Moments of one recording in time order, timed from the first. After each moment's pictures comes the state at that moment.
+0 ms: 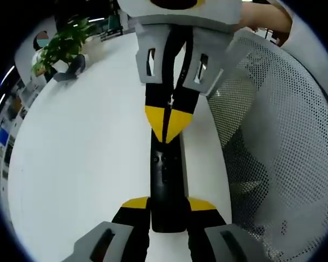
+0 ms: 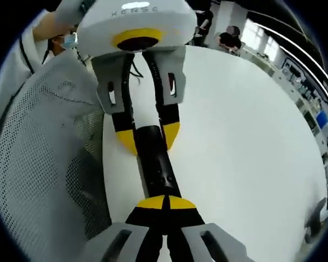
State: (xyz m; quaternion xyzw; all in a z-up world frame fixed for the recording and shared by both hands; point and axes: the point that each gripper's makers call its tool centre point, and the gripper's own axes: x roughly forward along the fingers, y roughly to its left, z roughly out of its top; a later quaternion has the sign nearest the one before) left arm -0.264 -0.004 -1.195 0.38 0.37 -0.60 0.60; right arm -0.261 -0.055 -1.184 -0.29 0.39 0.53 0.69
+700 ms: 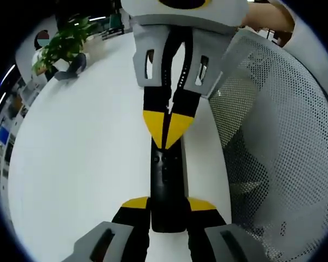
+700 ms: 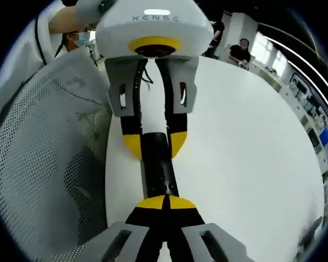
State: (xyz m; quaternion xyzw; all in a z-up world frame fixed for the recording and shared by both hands) left arm -0.264 -0.004 -1.195 0.38 0.37 -0.60 0.60; right arm -0.262 -0.046 -1.183 -0.35 0.33 0.58 0.66
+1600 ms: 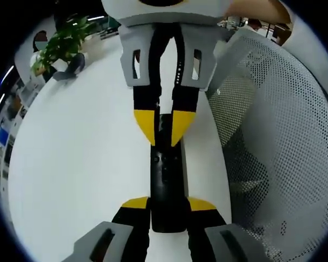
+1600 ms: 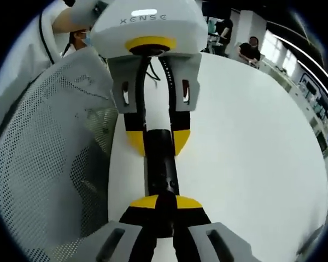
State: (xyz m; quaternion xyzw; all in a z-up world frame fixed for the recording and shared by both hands) left arm -0.264 -0.004 -1.195 0.38 0.37 -0.60 0.60; right arm -0.262 -0.050 -1.184 -0.36 0.34 0.61 0.62
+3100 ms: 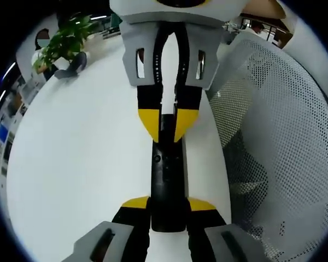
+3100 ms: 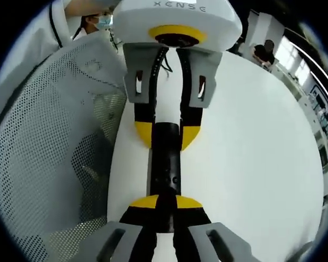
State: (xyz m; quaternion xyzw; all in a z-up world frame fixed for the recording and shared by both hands) left arm -0.263 -0.003 -1.195 0.37 0.38 -0.60 0.60; right arm -0.266 -0.056 -1.184 -0.40 0.34 0.61 0.59
